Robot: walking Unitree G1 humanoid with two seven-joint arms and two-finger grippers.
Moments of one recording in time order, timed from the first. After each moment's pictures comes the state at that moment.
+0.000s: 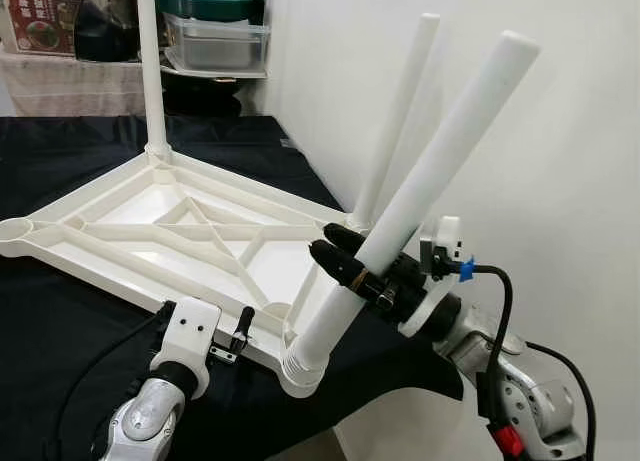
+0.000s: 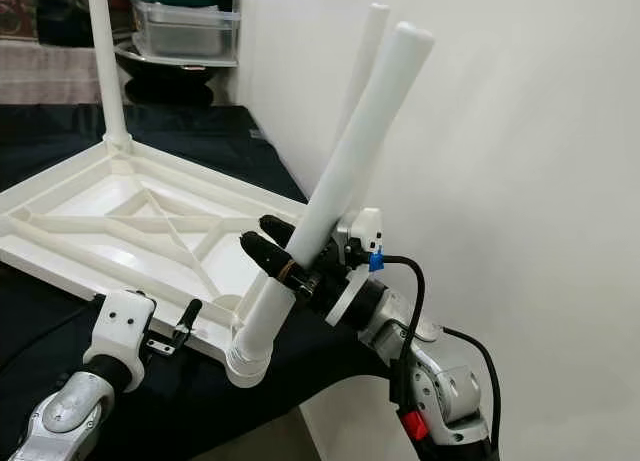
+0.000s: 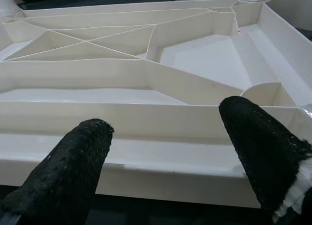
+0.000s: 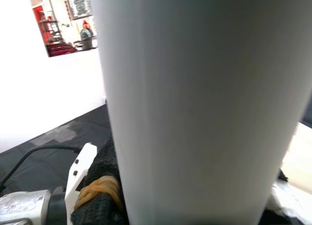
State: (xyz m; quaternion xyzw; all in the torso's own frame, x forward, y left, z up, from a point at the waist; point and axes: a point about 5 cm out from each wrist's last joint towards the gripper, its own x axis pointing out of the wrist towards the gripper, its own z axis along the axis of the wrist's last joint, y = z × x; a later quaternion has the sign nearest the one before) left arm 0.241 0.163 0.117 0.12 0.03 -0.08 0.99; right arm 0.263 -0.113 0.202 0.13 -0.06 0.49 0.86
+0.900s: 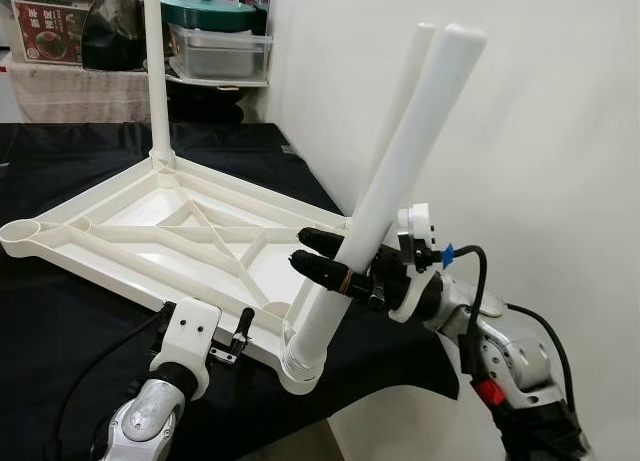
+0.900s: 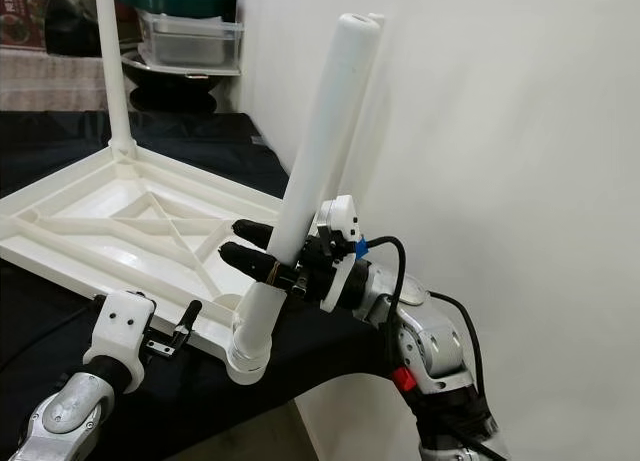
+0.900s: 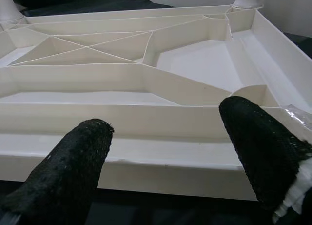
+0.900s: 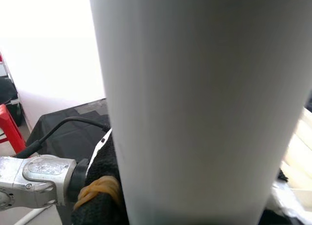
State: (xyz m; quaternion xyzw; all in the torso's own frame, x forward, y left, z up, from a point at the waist) left arm 0.240 0.163 0.116 0.12 0.04 -0.08 0.99; right arm 0.288 -0.104 0.203 0.08 -0.05 0.59 0.80
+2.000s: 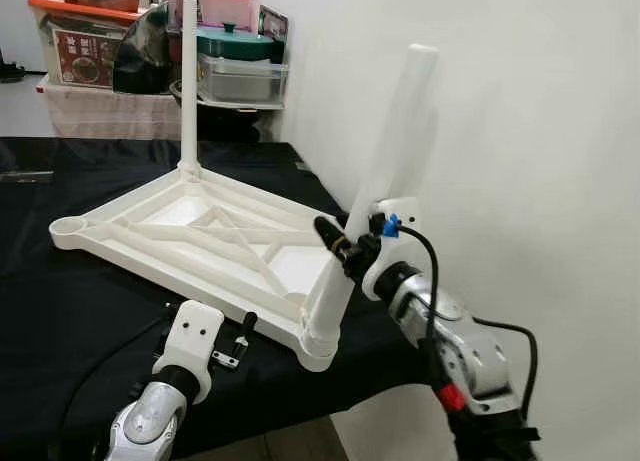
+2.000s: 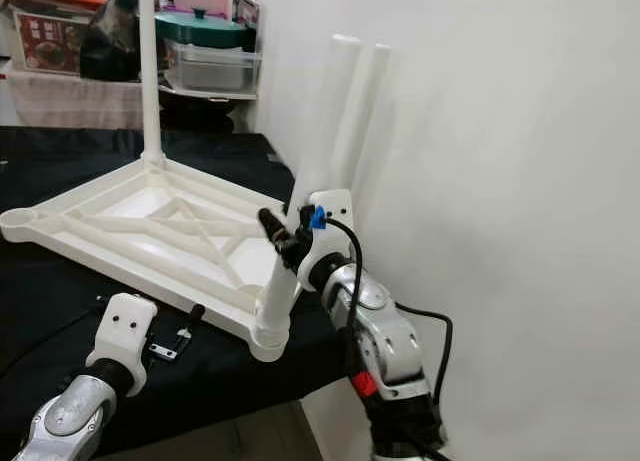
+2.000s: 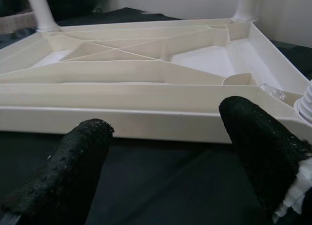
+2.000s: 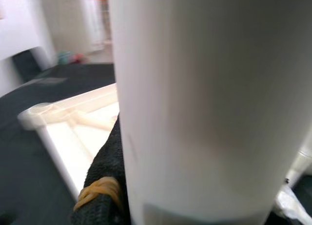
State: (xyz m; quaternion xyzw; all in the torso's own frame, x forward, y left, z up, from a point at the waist) left arm 0.239 0.160 0.113 0.11 0.04 -0.08 0.99; right arm 0.317 -0.101 0.182 0.09 0.04 0.15 0.98
